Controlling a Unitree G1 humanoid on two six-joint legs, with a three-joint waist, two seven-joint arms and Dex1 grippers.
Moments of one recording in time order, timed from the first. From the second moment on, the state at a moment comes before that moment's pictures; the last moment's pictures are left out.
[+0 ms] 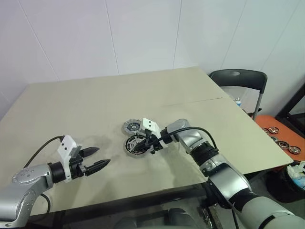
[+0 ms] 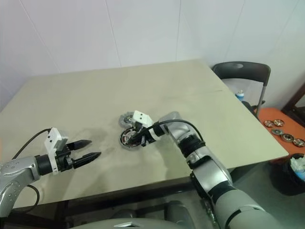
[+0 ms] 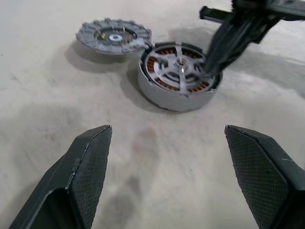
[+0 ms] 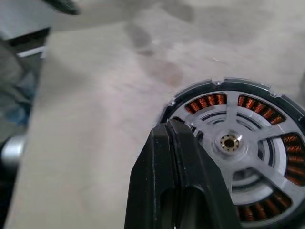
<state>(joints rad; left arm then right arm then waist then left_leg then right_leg) 0.19 0.75 0.27 -0.35 -0.60 0.58 -0.87 -0.82 -0.18 0.41 0.59 0.04 0.45 1.33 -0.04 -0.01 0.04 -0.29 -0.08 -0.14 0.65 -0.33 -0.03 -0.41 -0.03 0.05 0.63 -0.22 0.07</state>
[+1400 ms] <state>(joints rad) 0.20 0.72 0.18 -0.38 -0.60 0.57 -0.87 -1.33 -0.21 0.77 1.13 -0.54 -0.96 1.26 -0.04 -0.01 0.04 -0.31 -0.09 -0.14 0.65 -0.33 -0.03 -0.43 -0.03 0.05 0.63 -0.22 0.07</state>
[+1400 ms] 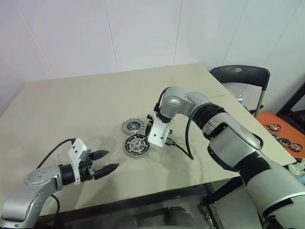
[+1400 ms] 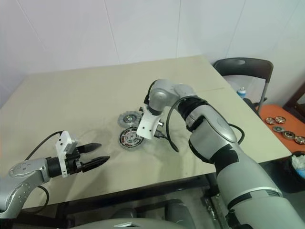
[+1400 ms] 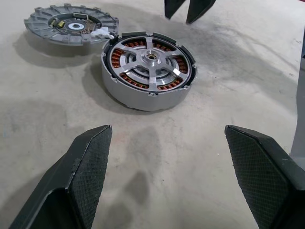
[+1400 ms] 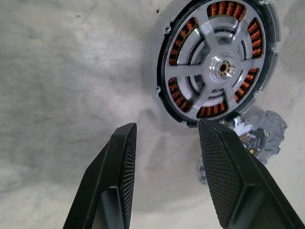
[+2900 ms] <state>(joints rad) 0.22 0.70 0.20 -0.38 -0.60 0.56 -0.83 -1.29 -0.16 0.77 1.20 -0.62 -0.94 1.18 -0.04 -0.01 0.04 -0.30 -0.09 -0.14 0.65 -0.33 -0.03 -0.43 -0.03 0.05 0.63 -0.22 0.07</state>
